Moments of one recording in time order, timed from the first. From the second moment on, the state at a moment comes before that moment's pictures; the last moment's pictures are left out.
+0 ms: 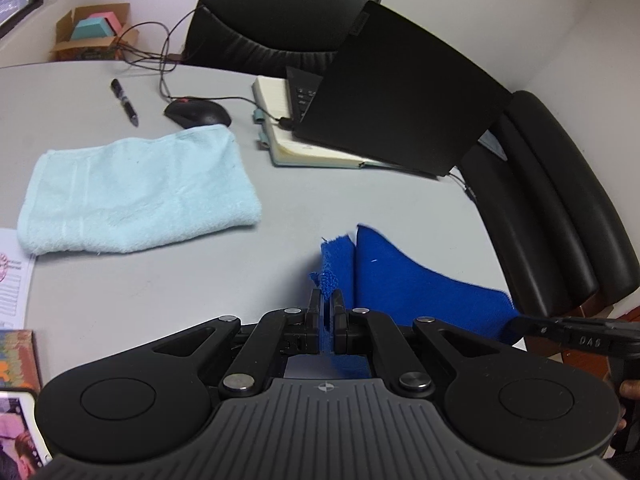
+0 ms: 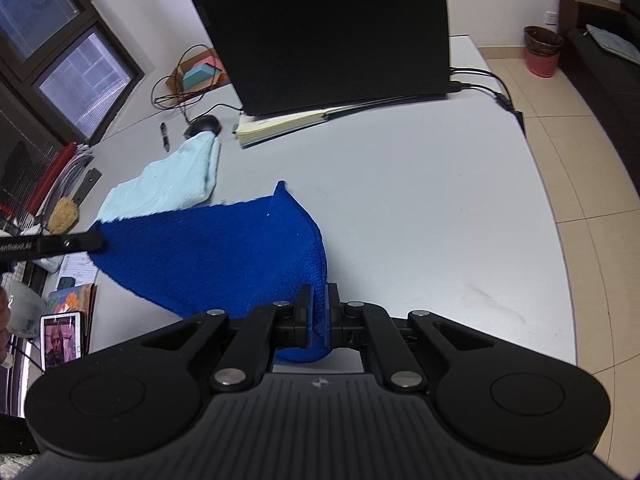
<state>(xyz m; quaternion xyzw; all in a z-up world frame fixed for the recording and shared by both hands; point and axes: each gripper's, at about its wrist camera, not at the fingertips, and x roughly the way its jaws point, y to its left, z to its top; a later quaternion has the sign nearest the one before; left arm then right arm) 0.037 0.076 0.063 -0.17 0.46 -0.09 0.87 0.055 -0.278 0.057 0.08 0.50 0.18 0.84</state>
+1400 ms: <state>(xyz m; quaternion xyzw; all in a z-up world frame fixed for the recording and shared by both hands) -0.038 0.044 -0.043 -0.08 0.62 -0.17 0.76 -0.062 -0.327 -0.019 0.07 0.62 0.04 0.78</state>
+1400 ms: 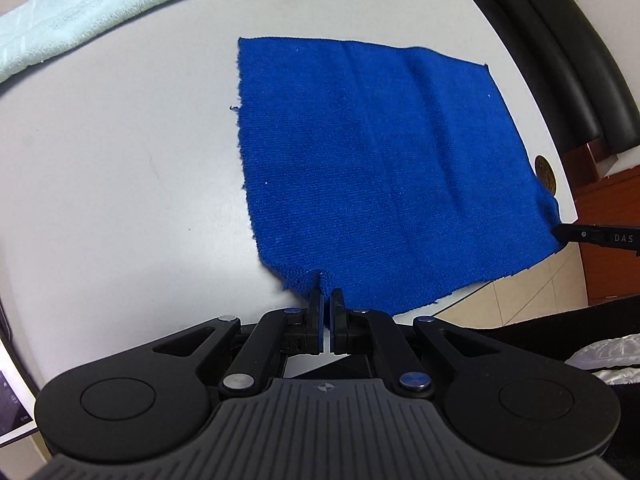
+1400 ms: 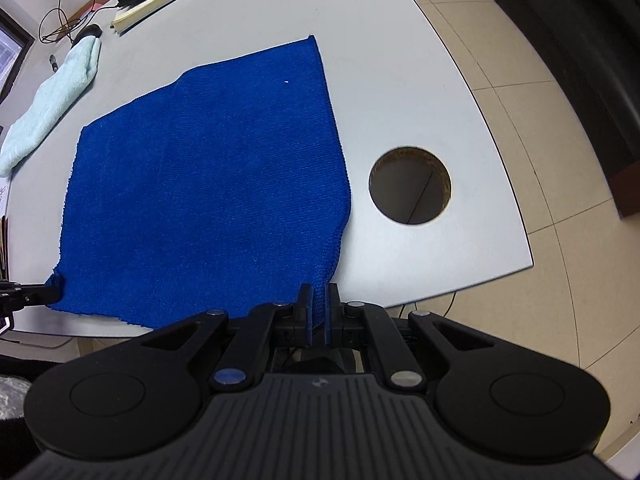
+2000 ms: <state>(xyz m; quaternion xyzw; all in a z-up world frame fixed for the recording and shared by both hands) -0.025 0.069 0.010 -0.17 0.53 -0.12 0.82 -0.040 -0.336 0.026 0.15 0.54 0.04 0.83</state>
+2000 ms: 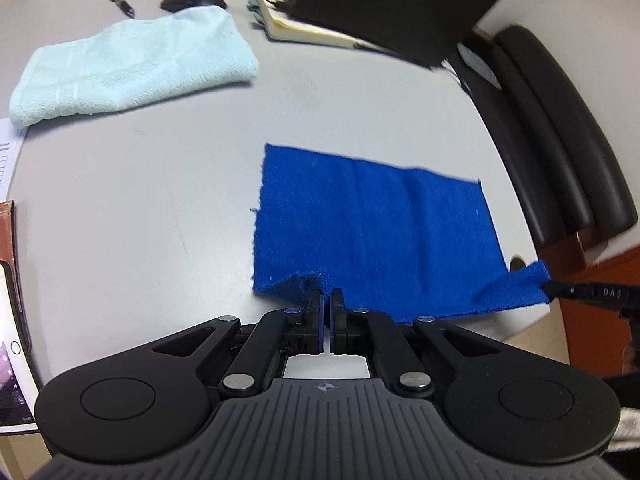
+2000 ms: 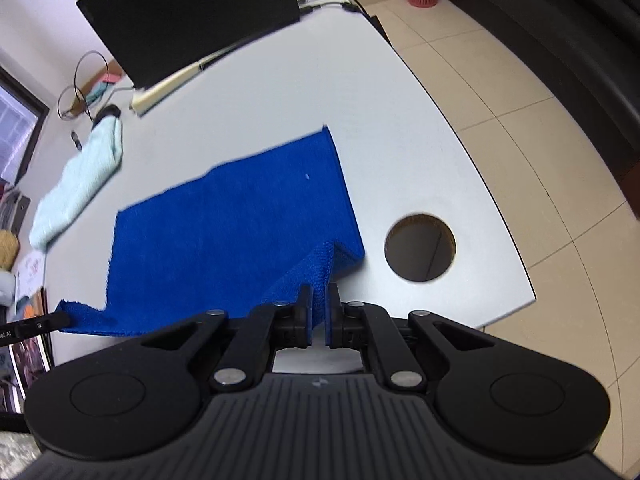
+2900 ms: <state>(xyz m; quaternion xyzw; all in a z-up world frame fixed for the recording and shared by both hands) 0.063 0.058 0.001 -0.22 0.51 -0.01 0.83 0.054 -0.336 0.003 0.18 0.54 0.02 0.82</state>
